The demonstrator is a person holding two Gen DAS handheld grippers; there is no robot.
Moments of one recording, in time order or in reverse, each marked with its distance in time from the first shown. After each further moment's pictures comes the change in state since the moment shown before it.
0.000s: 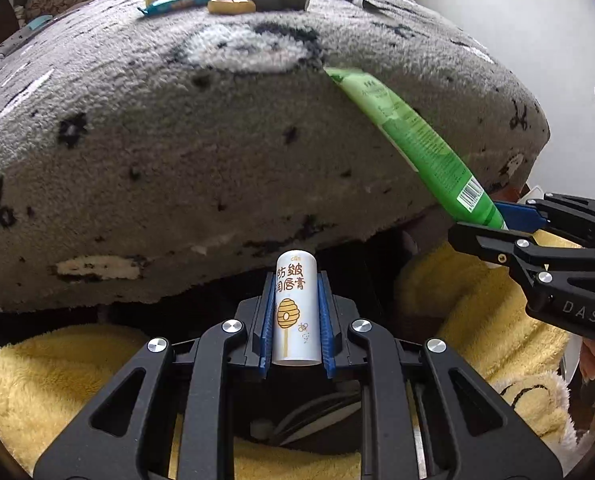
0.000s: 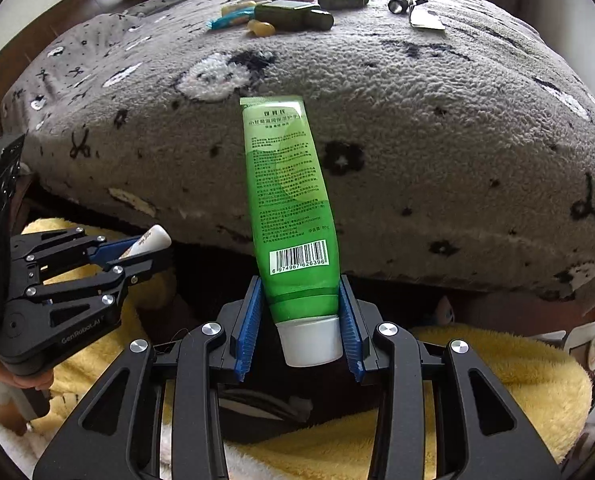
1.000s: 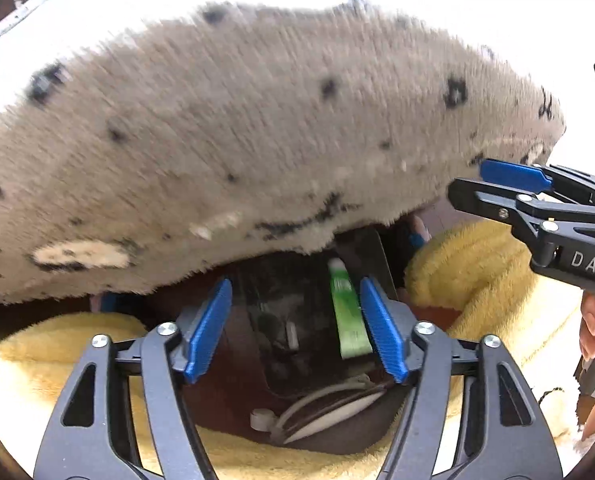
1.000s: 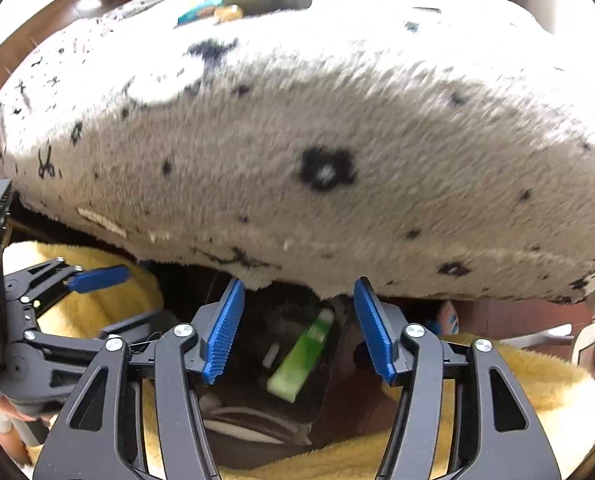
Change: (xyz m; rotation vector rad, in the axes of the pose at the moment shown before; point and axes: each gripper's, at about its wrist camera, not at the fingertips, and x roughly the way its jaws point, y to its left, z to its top) left arm 0.019 0.021 0.004 -0.031 0.043 0.017; right arm 0.028 -0.016 0.021 0.051 -0.014 -0.029
